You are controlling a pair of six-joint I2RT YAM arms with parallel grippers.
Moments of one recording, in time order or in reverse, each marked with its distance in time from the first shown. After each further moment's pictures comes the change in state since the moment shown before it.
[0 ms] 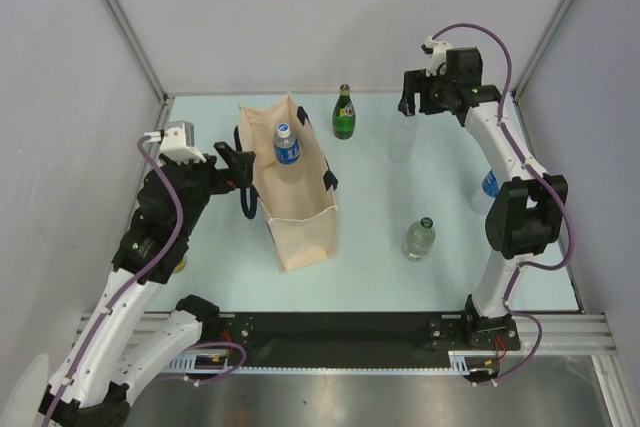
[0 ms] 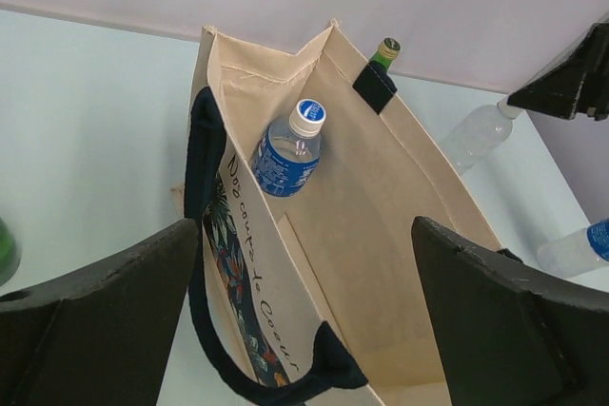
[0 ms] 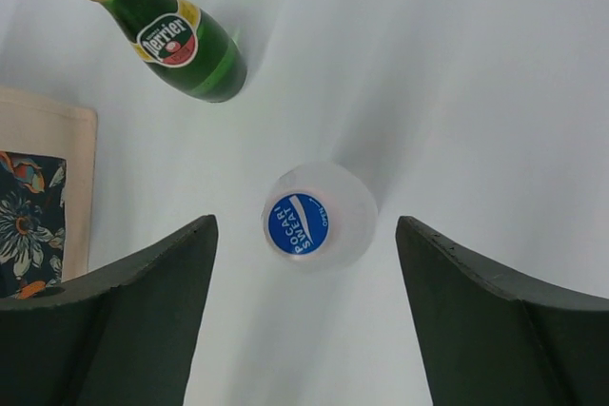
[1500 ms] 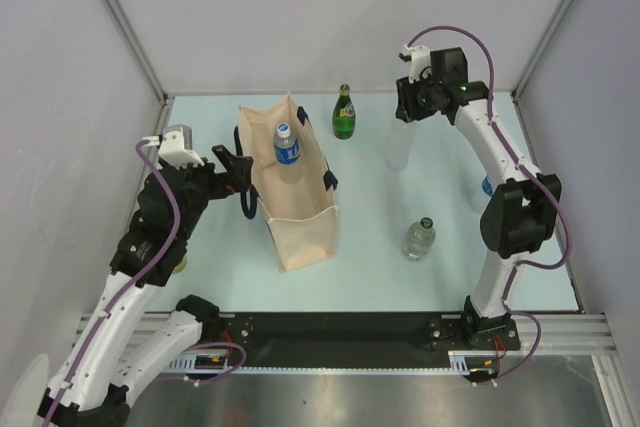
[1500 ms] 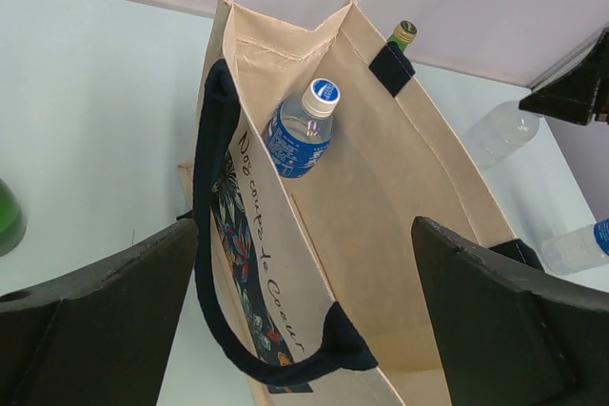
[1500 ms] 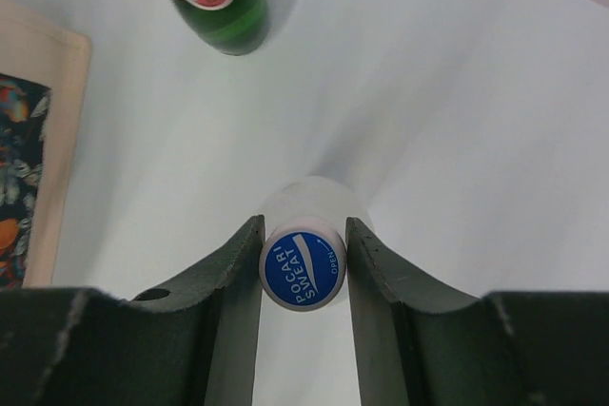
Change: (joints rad) left arm 0.000 -0.027 0.000 -0.073 -0.029 -0.041; right arm 0.065 0.043 0.066 -0.119 0.016 -0.165
